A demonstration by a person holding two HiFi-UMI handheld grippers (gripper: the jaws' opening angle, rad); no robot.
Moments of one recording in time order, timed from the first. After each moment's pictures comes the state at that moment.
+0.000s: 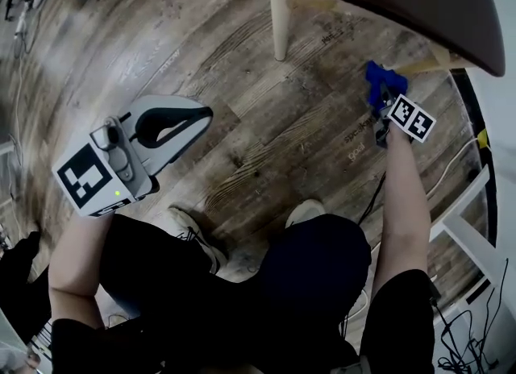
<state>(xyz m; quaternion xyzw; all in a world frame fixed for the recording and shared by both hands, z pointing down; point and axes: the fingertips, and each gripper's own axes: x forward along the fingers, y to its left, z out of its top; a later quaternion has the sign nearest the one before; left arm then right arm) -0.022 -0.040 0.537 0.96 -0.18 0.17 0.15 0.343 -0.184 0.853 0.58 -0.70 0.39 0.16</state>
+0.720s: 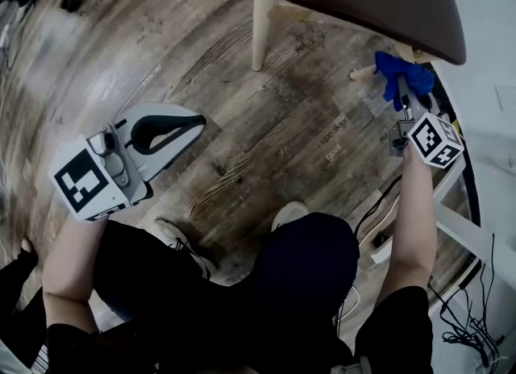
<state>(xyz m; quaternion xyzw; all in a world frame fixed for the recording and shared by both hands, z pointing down) -0.016 -0.031 0.519 0.97 -0.16 0.14 0.13 0.348 -0.185 0.626 0.57 -0.79 0.20 0.10</state>
